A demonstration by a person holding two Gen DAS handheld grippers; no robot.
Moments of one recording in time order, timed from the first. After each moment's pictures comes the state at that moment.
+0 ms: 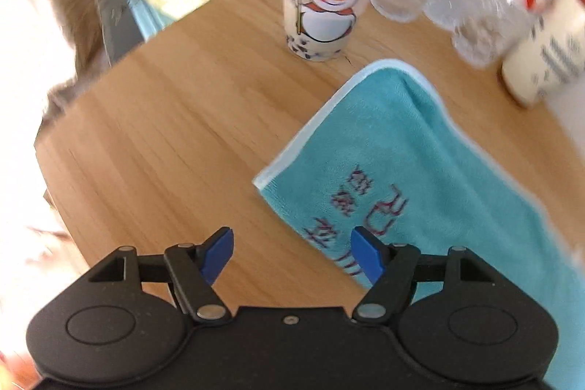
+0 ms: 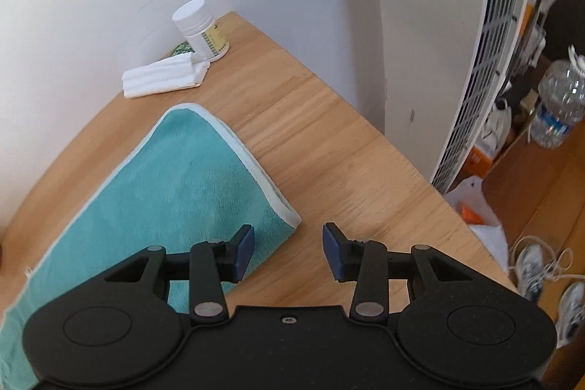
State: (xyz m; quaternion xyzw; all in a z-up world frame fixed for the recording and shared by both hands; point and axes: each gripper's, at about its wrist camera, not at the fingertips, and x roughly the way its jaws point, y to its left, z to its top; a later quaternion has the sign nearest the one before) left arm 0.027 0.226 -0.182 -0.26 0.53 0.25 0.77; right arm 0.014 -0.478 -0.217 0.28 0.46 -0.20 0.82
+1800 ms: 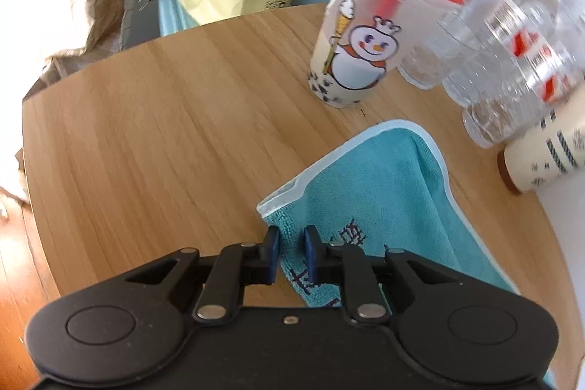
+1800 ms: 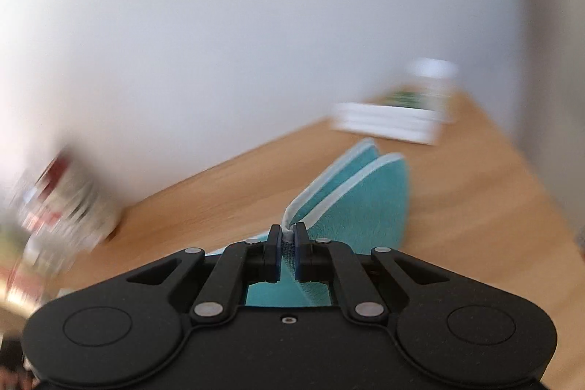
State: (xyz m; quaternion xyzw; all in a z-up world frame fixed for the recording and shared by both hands) left arm 0.026 0.236 -0.196 -0.31 0.44 0.30 0.79; right arm 0.070 -0.340 -0.149 0.20 0.38 0.05 0.90
